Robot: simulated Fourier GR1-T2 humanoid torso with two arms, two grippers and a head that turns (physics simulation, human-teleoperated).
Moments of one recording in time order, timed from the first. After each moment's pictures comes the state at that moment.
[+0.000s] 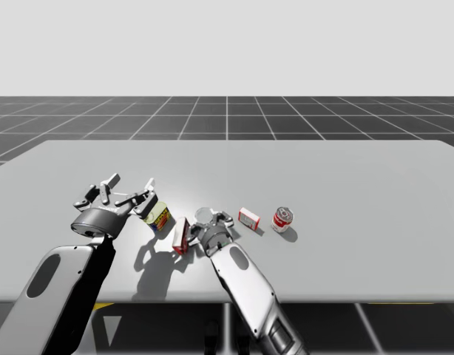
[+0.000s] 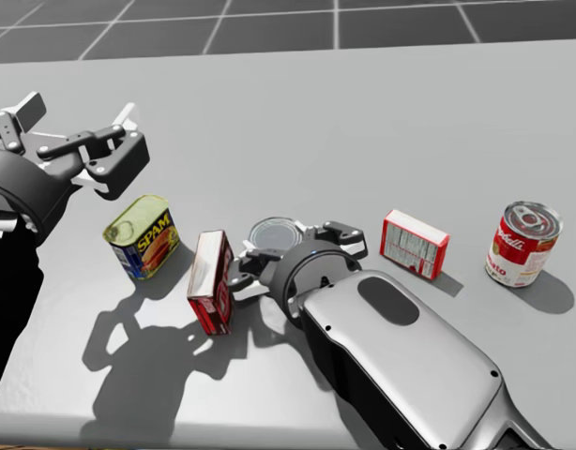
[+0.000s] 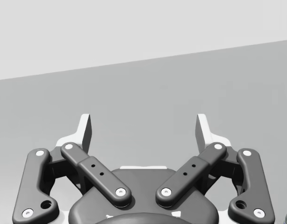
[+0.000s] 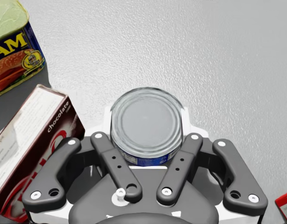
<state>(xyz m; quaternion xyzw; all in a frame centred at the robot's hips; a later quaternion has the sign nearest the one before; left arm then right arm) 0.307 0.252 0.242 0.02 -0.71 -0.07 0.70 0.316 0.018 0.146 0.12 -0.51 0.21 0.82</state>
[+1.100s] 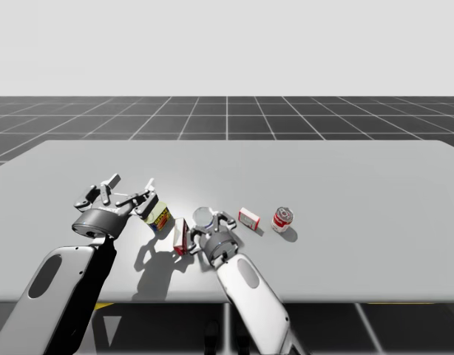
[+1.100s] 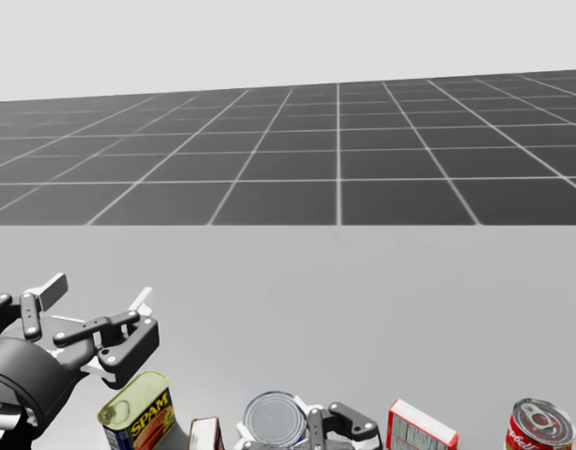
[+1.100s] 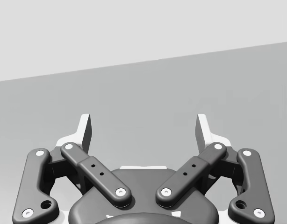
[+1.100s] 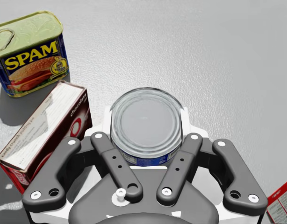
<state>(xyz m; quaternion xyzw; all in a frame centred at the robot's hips) 0.307 0.251 0.241 0.02 -0.71 -0.07 0.70 0.294 0.005 0.161 0.14 -0.56 0.25 0.78</state>
